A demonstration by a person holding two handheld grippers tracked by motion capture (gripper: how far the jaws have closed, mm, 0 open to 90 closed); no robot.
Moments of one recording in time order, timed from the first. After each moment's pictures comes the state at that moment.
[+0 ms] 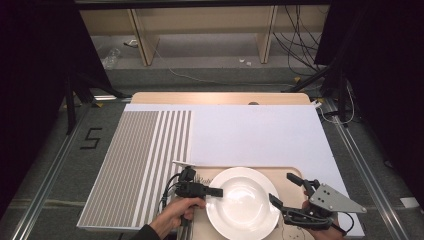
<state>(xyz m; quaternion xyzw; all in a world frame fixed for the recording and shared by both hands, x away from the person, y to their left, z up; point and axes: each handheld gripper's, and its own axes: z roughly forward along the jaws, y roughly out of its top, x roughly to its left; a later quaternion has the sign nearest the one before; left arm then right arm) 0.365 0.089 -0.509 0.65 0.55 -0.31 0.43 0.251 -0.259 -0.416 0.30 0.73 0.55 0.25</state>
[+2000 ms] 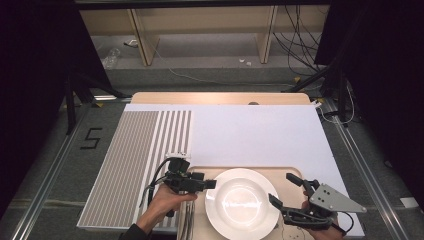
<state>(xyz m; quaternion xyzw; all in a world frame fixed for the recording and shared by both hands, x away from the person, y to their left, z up) 0.357 0.106 -0.444 0.77 0.44 -0.08 0.46 0.251 -0.259 -0.415 0.30 0.73 0.56 0.25</state>
